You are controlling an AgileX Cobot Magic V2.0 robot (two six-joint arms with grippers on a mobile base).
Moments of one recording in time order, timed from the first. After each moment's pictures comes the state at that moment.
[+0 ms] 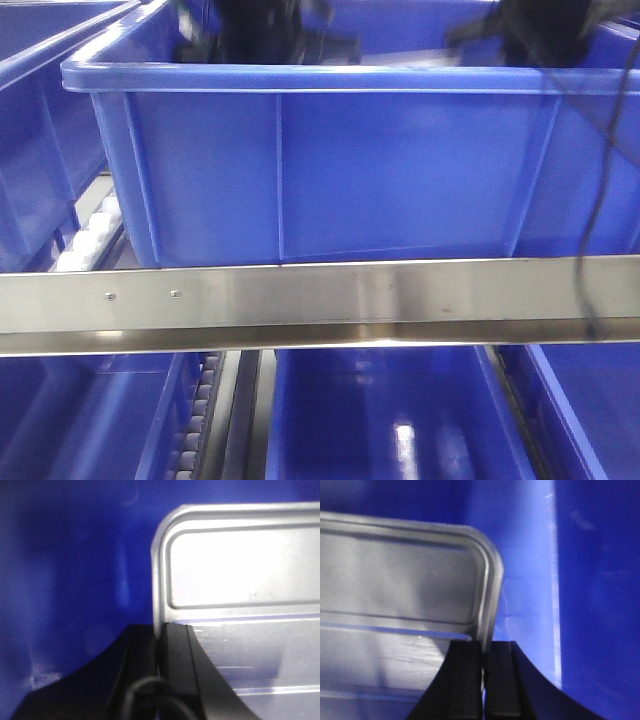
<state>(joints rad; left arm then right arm) -0.61 2.14 -1.92 0.30 0.73 -0.59 0.27 1.94 -1.67 -0.31 0.83 0.43</state>
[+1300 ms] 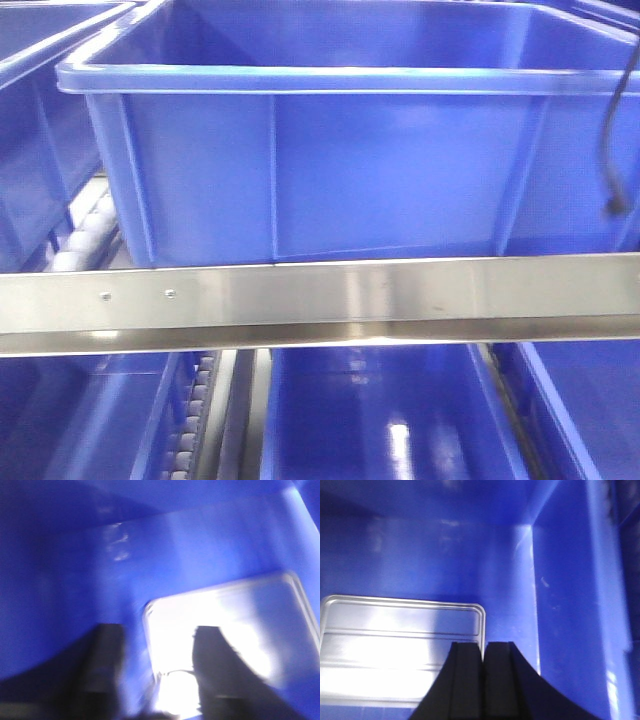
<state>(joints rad) -0.60 1.85 -1.97 0.25 0.93 -0.36 0.32 1.60 -1.67 -0.30 0.88 0.39</state>
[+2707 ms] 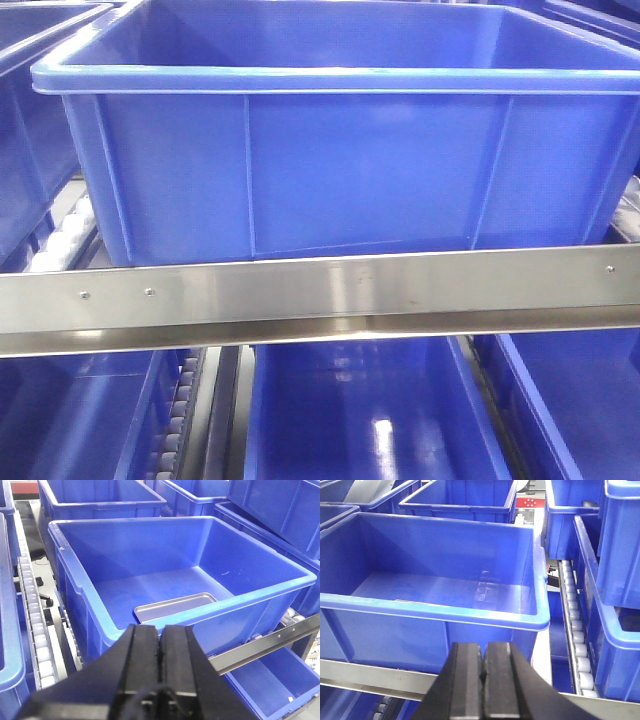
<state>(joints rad) -0.61 0.42 -0.59 0.27 0.34 -0.32 0.34 0.22 -0.43 -0.35 0.36 0.39</state>
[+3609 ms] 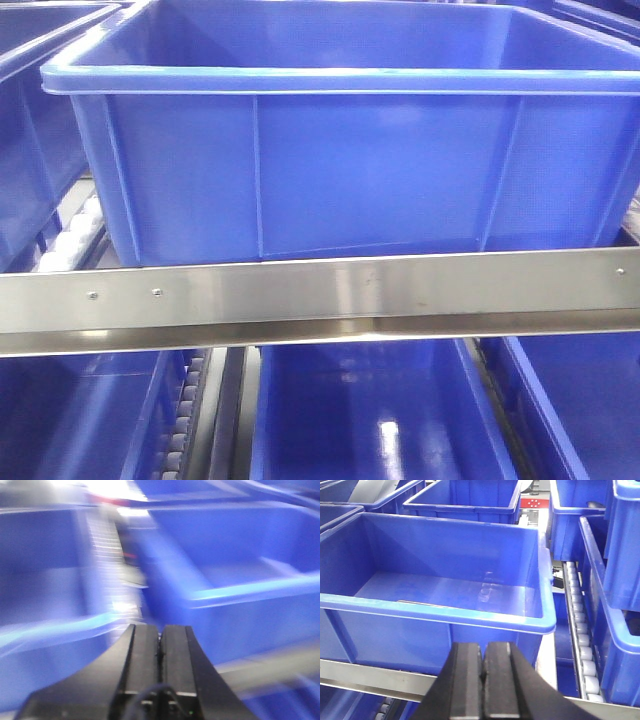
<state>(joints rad) -0.17 0.13 -0.25 -0.14 0.20 0.16 0.34 0.22 -0.43 -0.36 0.36 0.39</state>
